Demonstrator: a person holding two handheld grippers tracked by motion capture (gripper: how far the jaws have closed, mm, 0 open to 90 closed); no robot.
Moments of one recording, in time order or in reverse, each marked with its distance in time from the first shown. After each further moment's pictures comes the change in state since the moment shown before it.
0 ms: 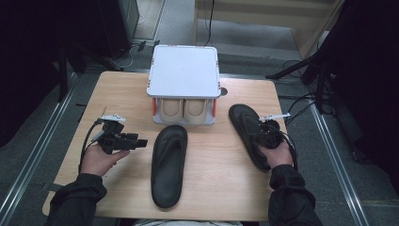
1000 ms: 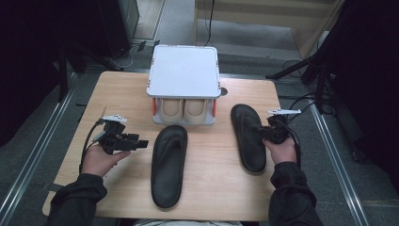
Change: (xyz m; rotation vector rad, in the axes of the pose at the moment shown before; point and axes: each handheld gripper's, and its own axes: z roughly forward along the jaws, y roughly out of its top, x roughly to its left) left arm -0.002 0.000 0.002 0.008 -0.003 0.006; right arm -0.010 0.011 -0.023 -0.153 0.002 0.025
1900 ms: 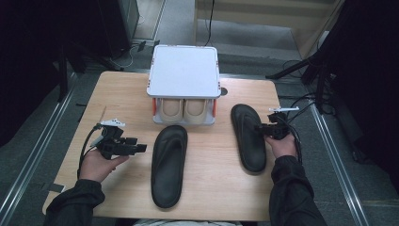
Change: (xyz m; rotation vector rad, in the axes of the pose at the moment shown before) left arm -0.005 -0.014 -0.005 0.002 0.012 0.001; right arm -0.033 0.000 0.032 0.077 -0.072 0.045
